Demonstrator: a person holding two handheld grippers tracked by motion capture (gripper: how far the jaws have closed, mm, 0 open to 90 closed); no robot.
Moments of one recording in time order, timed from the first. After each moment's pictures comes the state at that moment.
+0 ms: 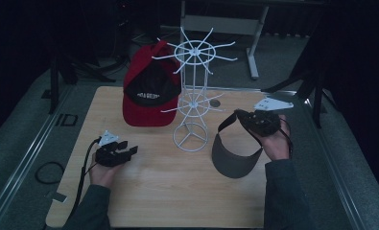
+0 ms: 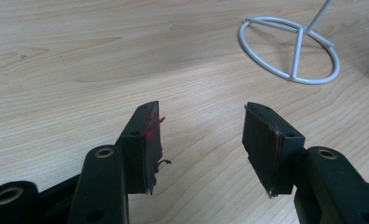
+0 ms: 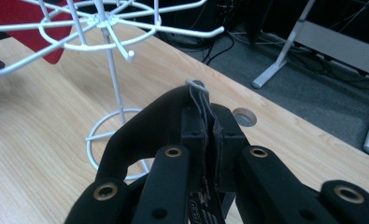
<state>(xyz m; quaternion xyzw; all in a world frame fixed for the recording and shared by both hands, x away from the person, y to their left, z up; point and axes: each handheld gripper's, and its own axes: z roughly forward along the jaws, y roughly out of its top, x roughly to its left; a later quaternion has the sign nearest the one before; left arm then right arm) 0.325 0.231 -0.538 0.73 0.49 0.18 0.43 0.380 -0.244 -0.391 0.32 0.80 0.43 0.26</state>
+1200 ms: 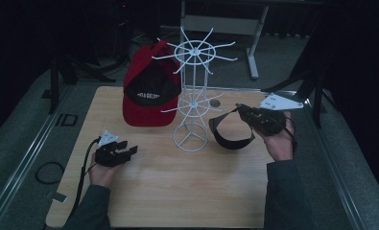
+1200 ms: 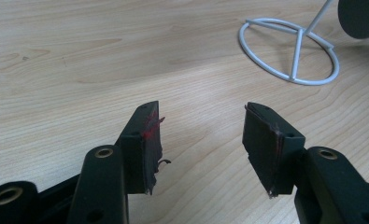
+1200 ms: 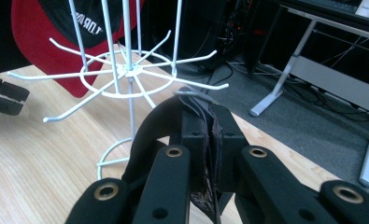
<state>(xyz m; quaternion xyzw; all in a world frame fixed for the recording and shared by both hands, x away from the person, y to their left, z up) 0.325 0.231 -0.537 0.73 0.49 0.18 0.43 0.361 -0.241 -0.361 0.29 0.78 0.47 0.28</state>
